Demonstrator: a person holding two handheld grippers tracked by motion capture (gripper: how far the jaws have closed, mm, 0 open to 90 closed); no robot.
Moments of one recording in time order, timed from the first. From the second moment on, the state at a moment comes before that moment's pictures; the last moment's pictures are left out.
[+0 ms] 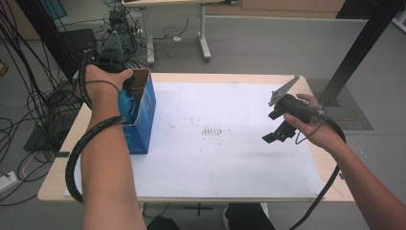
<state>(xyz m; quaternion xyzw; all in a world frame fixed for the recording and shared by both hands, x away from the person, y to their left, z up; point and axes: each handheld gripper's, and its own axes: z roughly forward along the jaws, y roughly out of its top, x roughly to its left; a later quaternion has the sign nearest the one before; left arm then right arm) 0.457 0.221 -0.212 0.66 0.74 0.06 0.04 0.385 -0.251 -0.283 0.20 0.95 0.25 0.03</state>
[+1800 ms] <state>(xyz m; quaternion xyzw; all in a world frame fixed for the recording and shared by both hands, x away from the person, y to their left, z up) 0.451 0.222 -0.277 0.68 0.73 0.08 0.03 0.388 -0.253 -0.287 0.21 0.95 0.24 0.03</state>
